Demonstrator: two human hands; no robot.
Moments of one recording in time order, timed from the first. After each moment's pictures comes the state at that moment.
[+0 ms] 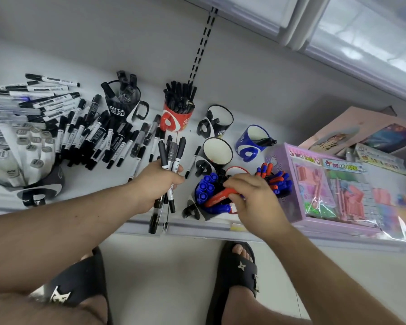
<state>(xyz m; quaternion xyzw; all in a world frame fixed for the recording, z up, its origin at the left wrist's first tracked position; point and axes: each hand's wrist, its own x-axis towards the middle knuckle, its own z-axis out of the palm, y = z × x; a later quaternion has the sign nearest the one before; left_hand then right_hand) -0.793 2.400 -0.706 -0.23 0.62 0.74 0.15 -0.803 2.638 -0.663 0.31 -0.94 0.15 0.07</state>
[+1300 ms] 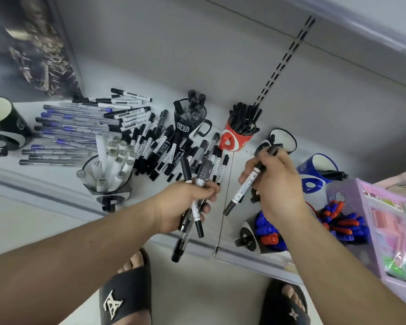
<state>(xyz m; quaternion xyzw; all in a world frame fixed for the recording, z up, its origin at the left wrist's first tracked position) -0.760 2.326 -0.695 -0.19 0.46 0.84 0.21 -0.834 2.476 -0.624 -0.01 -0.70 0.70 -0.14</state>
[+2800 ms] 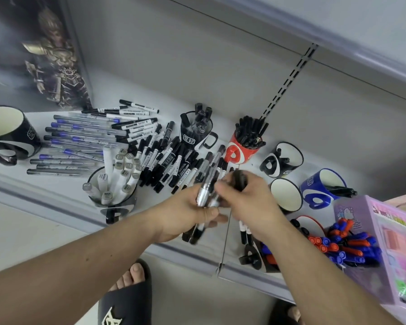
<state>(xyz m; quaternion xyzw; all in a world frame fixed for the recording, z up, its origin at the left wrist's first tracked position) -0.761 2.313 -0.699 -0.04 0.59 0.80 0.14 -0.831 2.451 -0.642 0.12 -0.85 0.46 -0.23</state>
